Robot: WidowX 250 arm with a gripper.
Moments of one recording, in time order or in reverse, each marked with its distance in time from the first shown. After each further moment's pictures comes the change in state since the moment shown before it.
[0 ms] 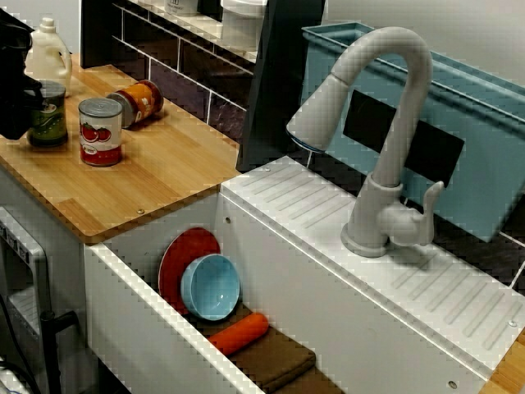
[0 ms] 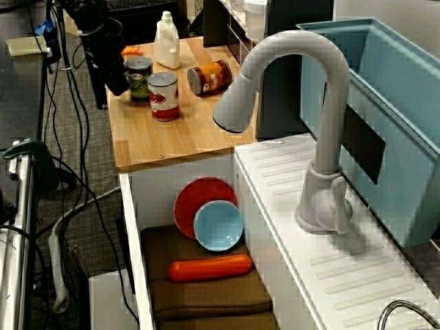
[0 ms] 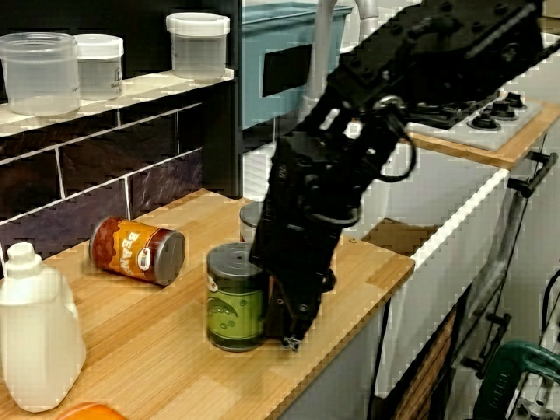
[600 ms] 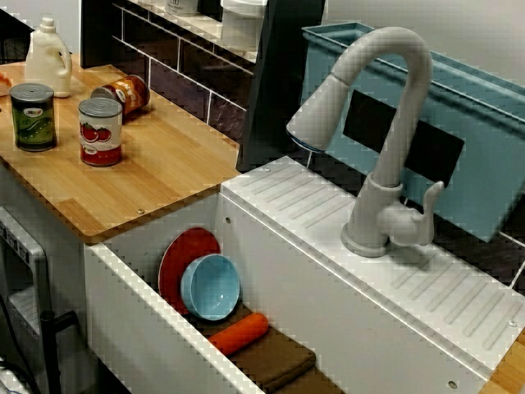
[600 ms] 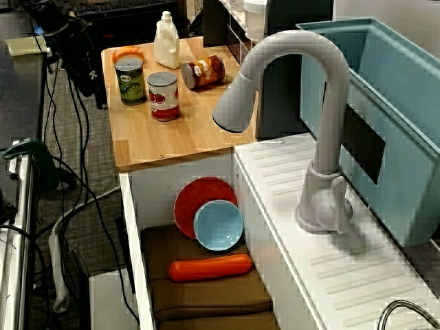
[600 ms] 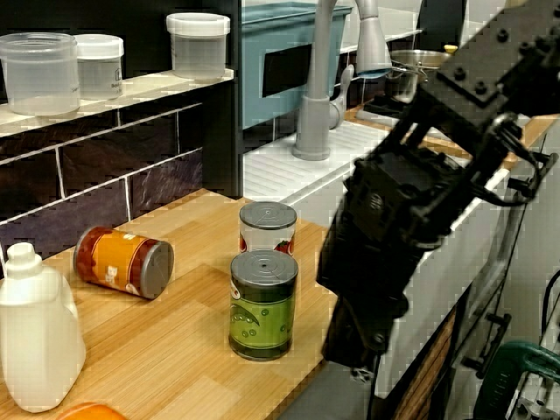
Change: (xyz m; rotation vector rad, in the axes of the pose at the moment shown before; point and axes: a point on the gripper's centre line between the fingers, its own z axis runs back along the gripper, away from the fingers) arm -0.037 0.024 0.019 -0.028 -0.013 -0.047
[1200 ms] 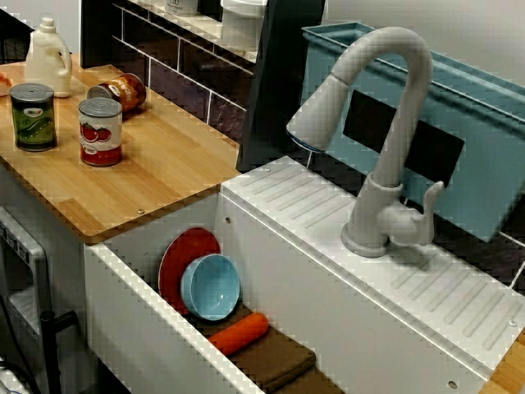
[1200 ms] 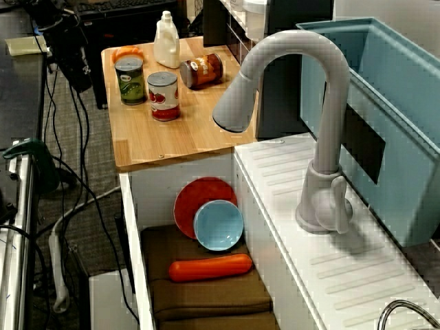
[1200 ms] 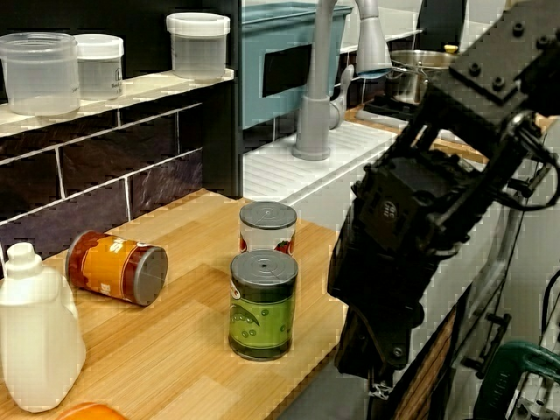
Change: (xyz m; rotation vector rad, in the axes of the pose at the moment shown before) arm -0.009 0.010 0.005 -0.007 0.026 0.024
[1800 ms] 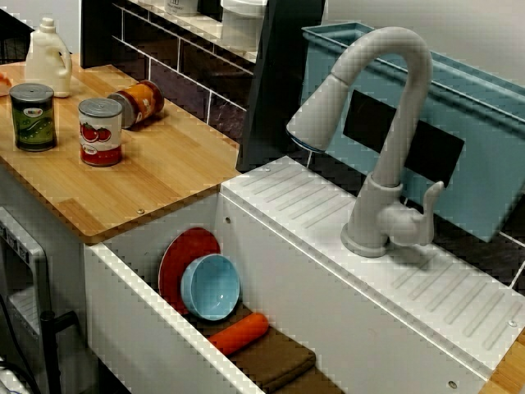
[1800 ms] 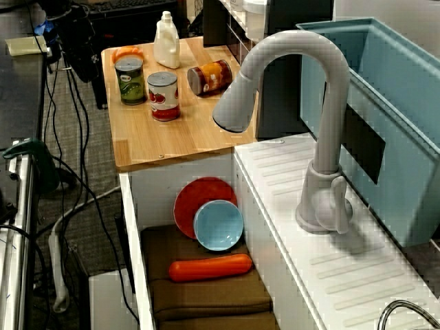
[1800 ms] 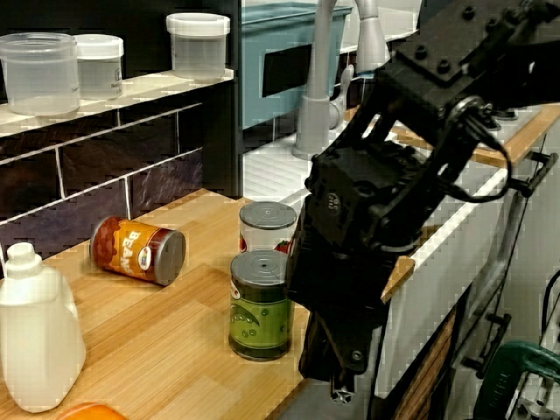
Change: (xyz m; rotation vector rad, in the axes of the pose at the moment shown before) arm 0.022 0.015 0.005 0.007 0.020 0.049
